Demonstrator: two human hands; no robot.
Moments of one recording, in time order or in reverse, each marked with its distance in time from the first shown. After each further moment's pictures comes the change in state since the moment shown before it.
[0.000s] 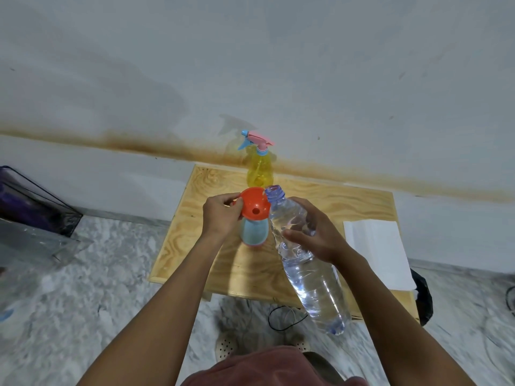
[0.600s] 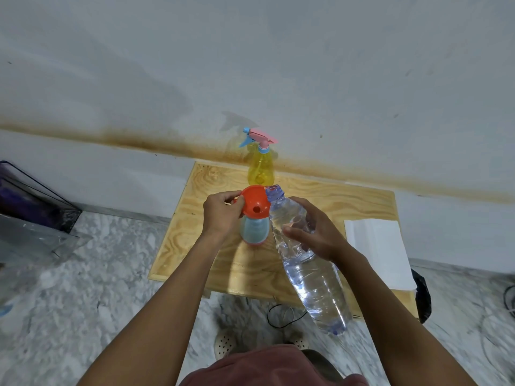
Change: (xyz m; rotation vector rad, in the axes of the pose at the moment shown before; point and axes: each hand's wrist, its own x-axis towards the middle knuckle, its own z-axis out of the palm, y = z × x) left_hand 0.002 -0.001 0.000 0.022 0.010 0.008; right_hand 0.007 0.008 0.001 0.020 -0.018 0.050
